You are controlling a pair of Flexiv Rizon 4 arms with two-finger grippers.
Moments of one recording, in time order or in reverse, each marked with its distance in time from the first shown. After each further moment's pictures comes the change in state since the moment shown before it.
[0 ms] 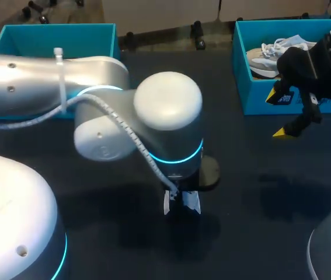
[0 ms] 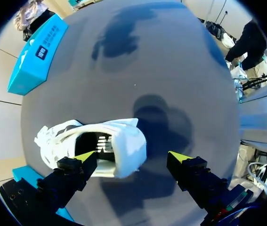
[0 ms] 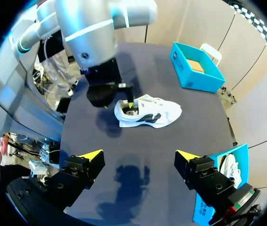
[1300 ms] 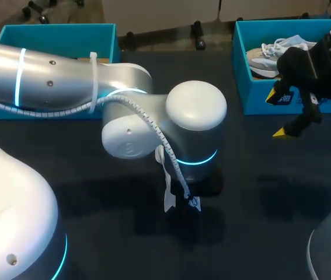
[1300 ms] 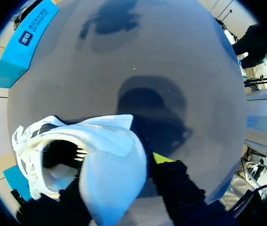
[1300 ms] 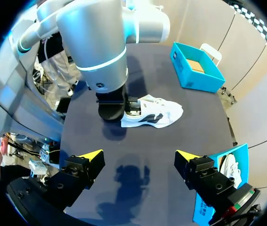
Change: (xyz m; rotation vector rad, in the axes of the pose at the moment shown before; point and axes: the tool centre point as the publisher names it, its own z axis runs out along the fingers) left arm 0.003 0.003 0.046 -0.108 0.081 -0.022; right arm 0.000 0.000 0.000 0.000 0.000 0.000
